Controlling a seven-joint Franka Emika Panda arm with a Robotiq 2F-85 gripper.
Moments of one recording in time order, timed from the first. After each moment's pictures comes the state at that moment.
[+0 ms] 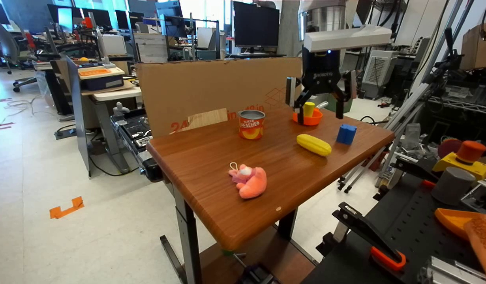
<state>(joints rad) 0.06 0.34 -0.01 -2.16 -0.07 2.30 0.62</state>
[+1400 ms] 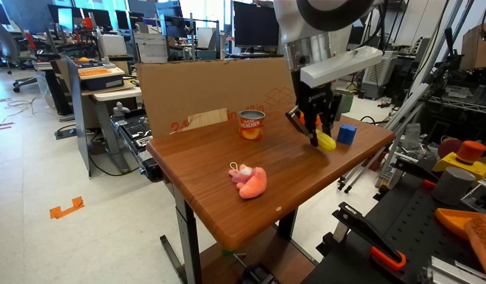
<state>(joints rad) 0.18 0.43 -0.06 -2.15 -0.26 2.29 0.63</state>
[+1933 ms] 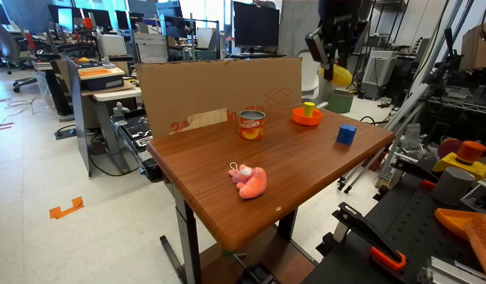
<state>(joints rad) 0.13 0.08 -0.07 -2.24 -0.34 2.25 0.54</state>
